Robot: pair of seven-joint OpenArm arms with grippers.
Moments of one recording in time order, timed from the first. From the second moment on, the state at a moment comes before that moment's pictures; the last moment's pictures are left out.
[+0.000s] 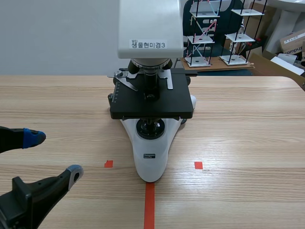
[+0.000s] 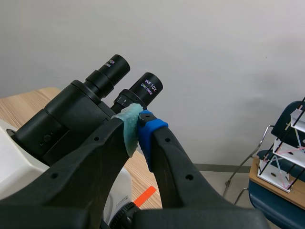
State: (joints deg) left arm 47.7 -32.7 -8.4 120.3 -21.3 -27.0 2.8; right arm 23.7 40.2 -17.0 100.5 43.2 20.2 -9.8
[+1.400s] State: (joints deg) left arm 47.7 -32.7 -8.4 120.3 -21.4 -27.0 2.8; right arm -11.9 45.3 8.5 114.4 41.0 29.6 -0.9
